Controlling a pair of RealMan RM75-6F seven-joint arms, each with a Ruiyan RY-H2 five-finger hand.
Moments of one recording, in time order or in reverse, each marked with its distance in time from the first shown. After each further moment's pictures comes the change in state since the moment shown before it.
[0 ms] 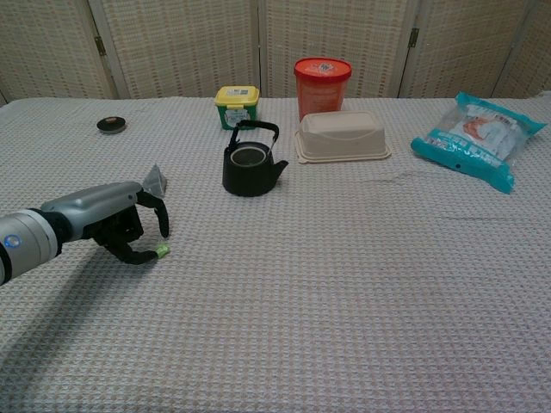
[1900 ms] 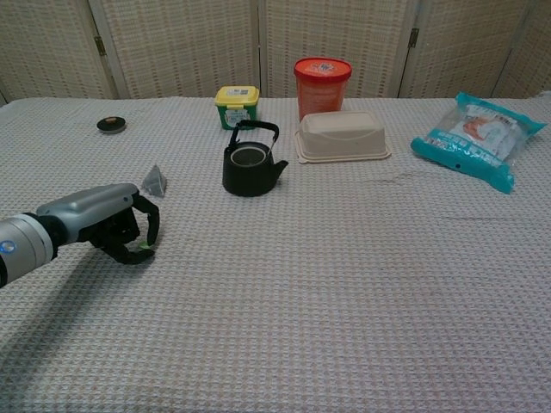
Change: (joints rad) left arm 0.004 -0.011 0.026 0.050 0.049 0.032 -0.066; right arm -0.005 -0.005 -0.003 0.000 -0.012 0.002 -0.016
